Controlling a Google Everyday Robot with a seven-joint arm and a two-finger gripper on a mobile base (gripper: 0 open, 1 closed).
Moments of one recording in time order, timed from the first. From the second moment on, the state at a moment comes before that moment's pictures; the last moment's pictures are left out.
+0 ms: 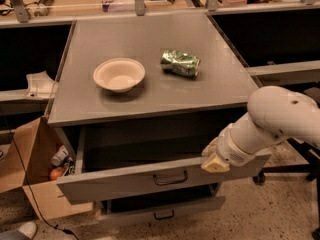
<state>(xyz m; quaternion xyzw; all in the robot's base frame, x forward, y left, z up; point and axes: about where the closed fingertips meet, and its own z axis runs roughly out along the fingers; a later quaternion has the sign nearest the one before) 0.450 -0.153 0.692 -0.56 0.80 0.13 0.16</state>
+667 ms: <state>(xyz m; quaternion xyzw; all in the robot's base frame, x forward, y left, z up) 0.433 -0.160 0.701 -0.55 0.81 0.13 0.16</state>
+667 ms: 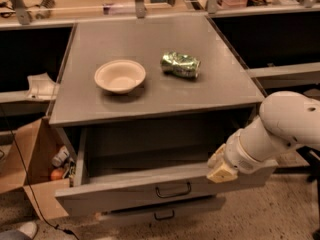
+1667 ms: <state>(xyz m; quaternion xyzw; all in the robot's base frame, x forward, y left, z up) 0.379 -0.182 0.728 -0.52 0.82 0.13 0.18</state>
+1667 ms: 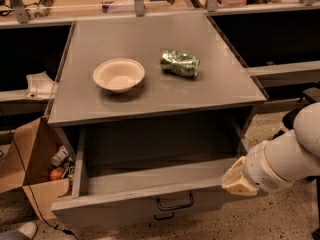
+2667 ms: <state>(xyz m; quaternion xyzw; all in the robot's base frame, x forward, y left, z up) 0.379 -0.182 0.728 -0.52 0.82 0.13 0.18</state>
